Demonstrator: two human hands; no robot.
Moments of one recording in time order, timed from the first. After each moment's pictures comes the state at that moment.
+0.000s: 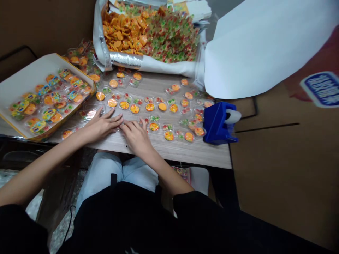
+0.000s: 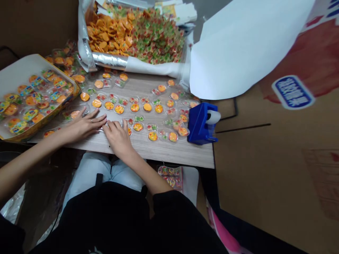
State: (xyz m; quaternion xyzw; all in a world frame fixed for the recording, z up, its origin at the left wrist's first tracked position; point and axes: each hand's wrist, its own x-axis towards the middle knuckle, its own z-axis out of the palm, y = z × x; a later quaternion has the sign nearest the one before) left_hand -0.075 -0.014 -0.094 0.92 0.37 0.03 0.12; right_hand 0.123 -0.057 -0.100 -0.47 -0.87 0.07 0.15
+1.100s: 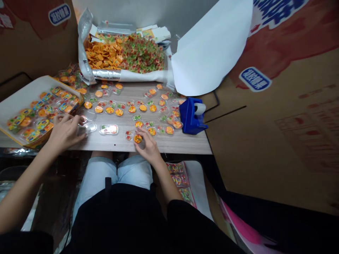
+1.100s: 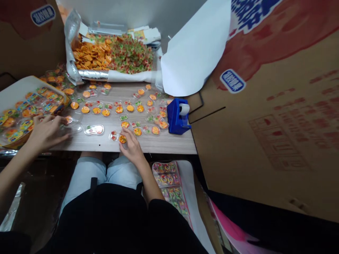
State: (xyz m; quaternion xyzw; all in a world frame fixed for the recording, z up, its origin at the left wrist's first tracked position) left_hand -0.122 -0.045 -0.058 0.85 0.52 0.08 -0.07; right_hand 0.212 -0.095 -0.124 -0.48 -0.77 0.17 0.39
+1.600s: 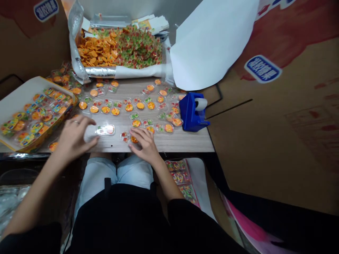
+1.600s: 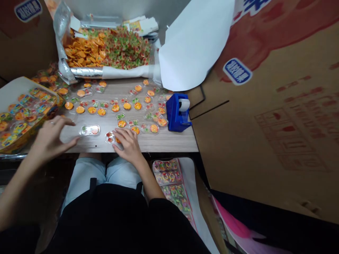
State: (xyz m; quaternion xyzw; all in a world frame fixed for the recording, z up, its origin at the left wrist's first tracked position) left_hand -0.063 -0.061 -0.024 0.85 0.49 0.17 0.02; right_hand 0.213 -0.092 -0.115 -0.49 -0.81 0.12 0.31
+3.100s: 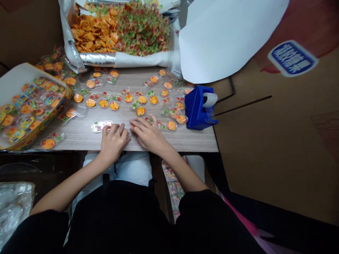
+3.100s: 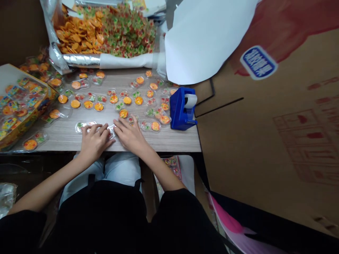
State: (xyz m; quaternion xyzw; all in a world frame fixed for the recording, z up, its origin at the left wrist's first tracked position) left_hand 0.050 -0.076 -0.091 0.86 0.48 0.15 -0.02; right_hand 0.234 -0.060 -0.099 -0.41 -0.90 0.03 0.15
